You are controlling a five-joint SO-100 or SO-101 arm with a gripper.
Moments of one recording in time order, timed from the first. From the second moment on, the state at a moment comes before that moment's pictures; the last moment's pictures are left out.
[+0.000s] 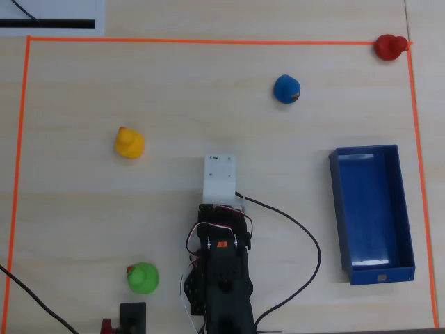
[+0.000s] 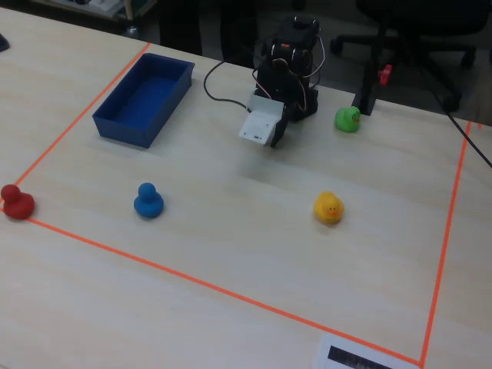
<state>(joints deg) 1.5 189.7 178.3 75.1 -82.2</state>
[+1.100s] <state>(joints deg) 1.5 189.7 178.3 75.1 -82.2</state>
